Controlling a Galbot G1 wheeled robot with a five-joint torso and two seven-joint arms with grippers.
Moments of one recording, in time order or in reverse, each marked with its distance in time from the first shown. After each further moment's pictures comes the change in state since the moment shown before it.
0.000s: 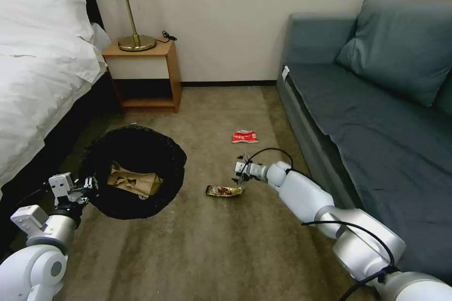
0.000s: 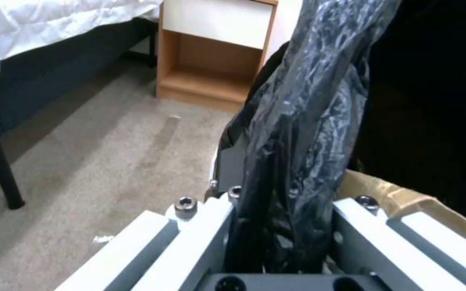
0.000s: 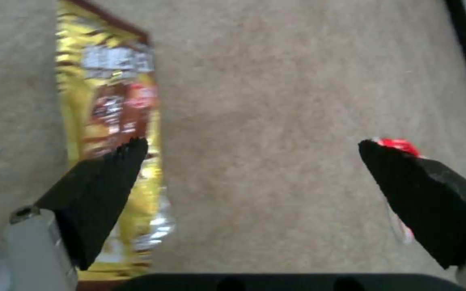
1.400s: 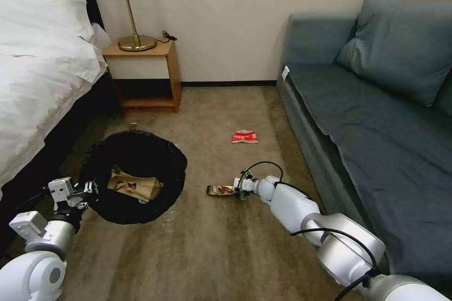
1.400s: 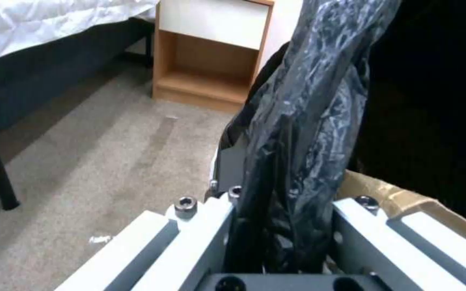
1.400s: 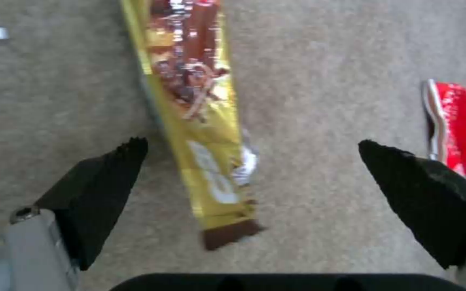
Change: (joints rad) left arm 0.013 -0.008 -0.008 0.006 0.002 -0.018 0.027; right arm -0.016 0.076 -0.055 -0.118 -0.110 -0.136 0.115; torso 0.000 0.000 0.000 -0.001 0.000
